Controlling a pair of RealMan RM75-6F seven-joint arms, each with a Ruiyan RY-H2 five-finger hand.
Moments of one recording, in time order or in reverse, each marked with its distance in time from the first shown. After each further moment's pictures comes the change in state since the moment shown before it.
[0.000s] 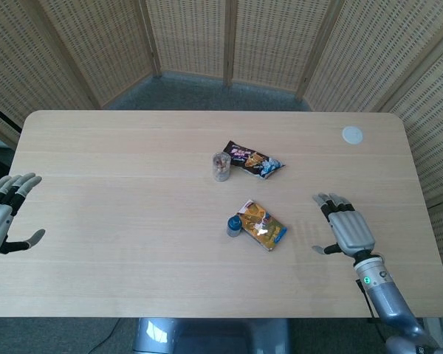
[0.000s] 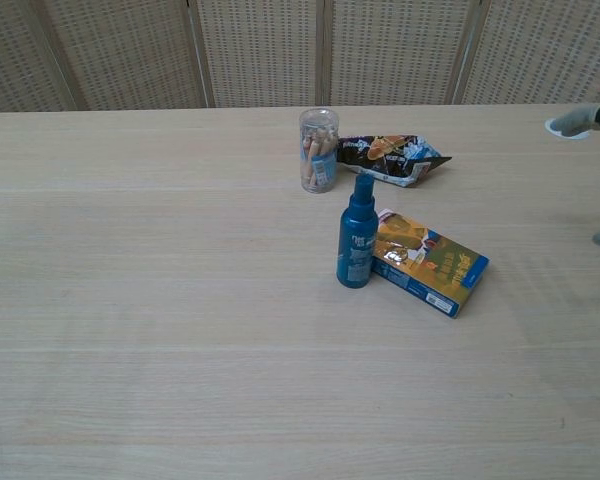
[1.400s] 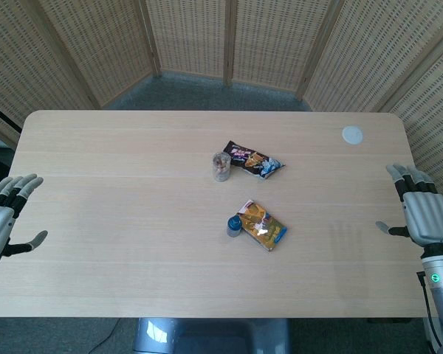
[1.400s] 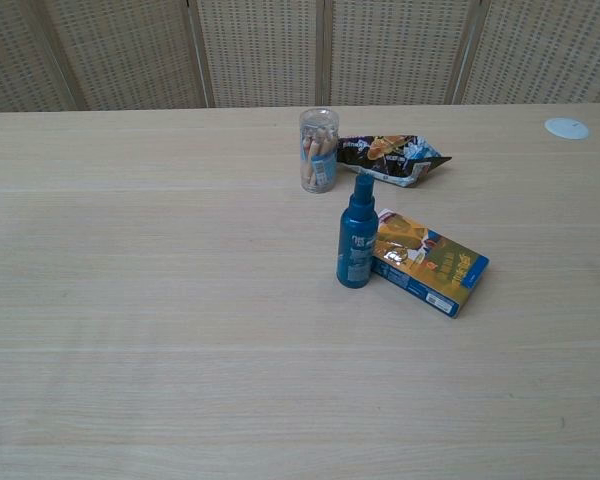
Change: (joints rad) left arm 0.015 -0.008 0.003 -0.037 0.000 0.031 0.043; right arm -0.128 0.261 0.068 0.010 -0.073 0.182 0.180
